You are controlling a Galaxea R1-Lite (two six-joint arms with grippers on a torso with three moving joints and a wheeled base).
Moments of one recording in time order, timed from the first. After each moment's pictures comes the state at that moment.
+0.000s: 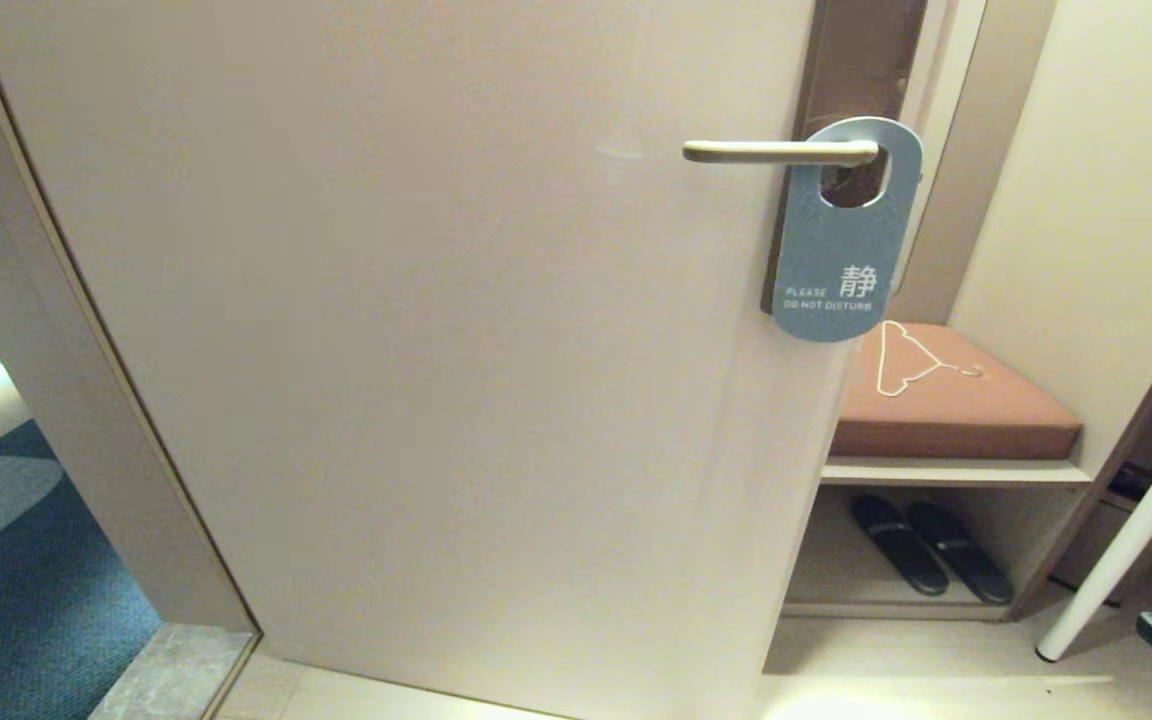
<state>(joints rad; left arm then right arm) 0.00 0.00 0.00 -0.01 0.00 0.03 0.07 0.70 -0.14 -0.27 0.06 0.00</state>
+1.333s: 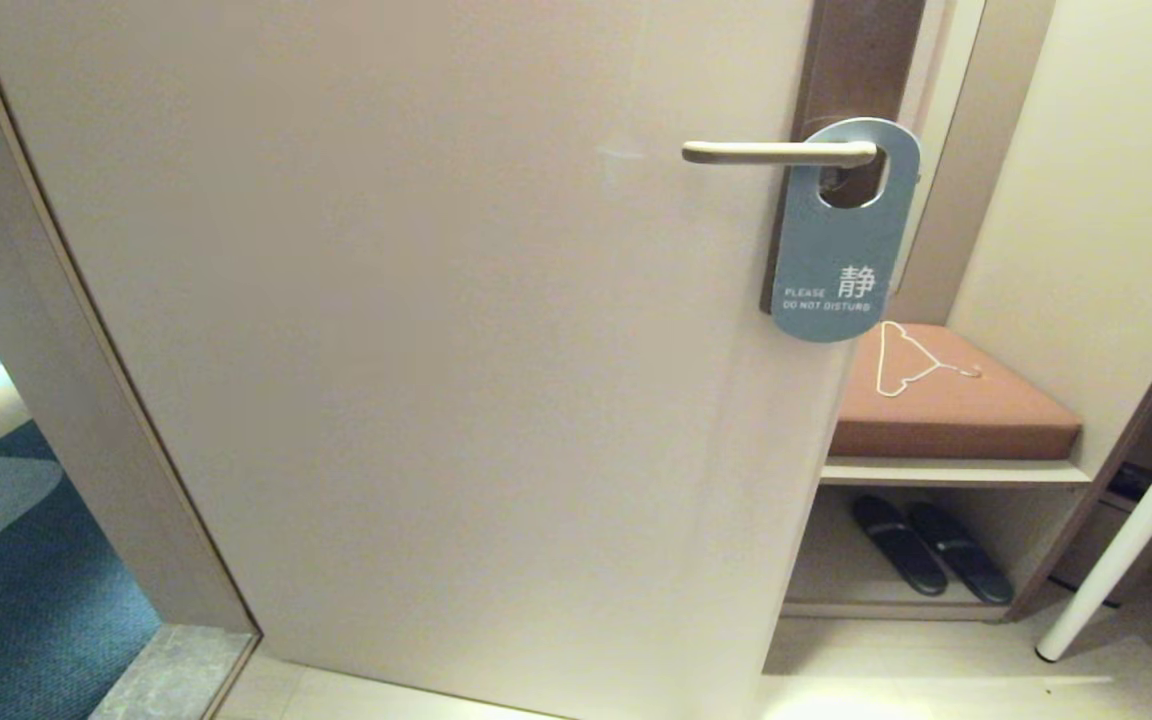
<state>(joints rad) 0.00 0.00 0.00 -0.01 0.00 0.03 0.00 0.01 0.00 -0.02 0.03 -0.03</state>
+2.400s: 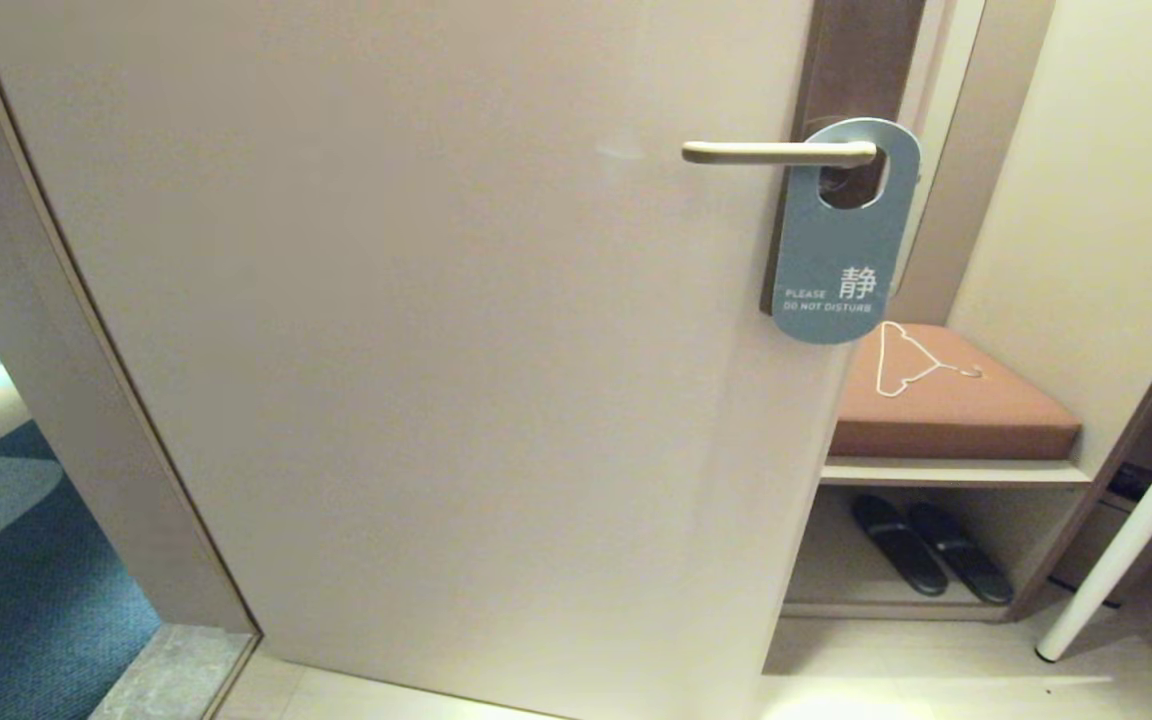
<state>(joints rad) 0.00 0.00 0.00 -0.01 0.00 0.03 0.00 0.00 0.00 -0.02 0.03 -0.03</state>
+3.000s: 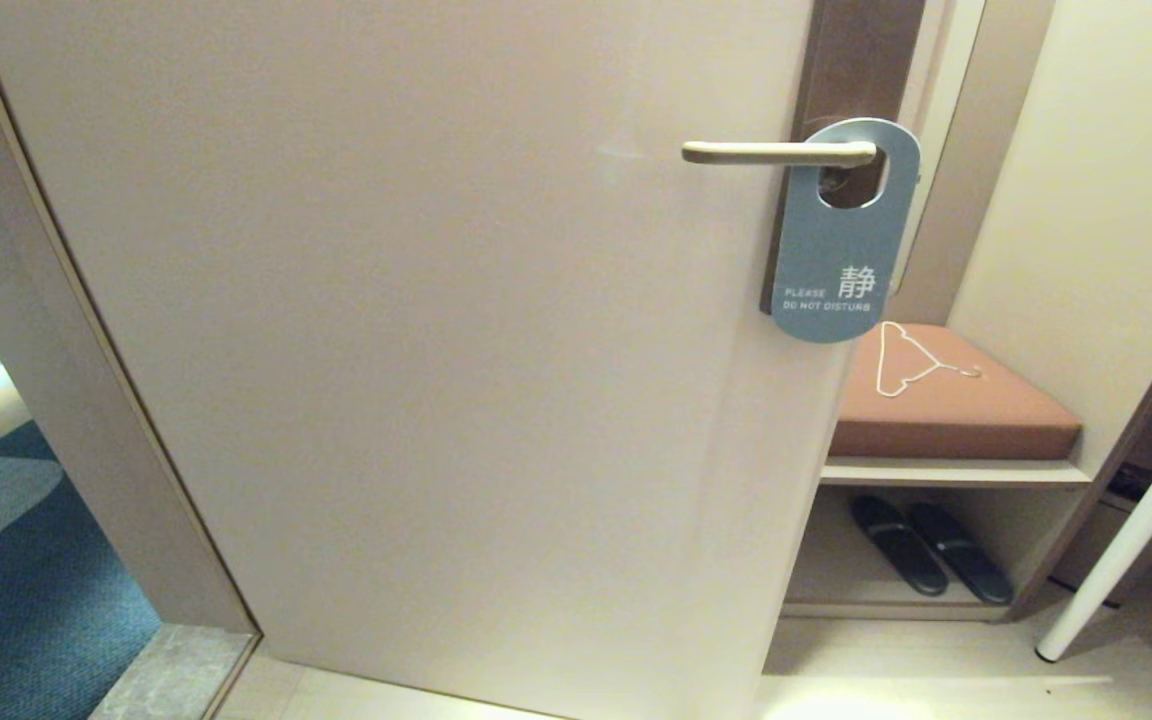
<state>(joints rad) 0.00 0.00 0.00 -0.01 0.00 0.03 0.00 0.00 0.00 -0.02 0.03 -0.03</state>
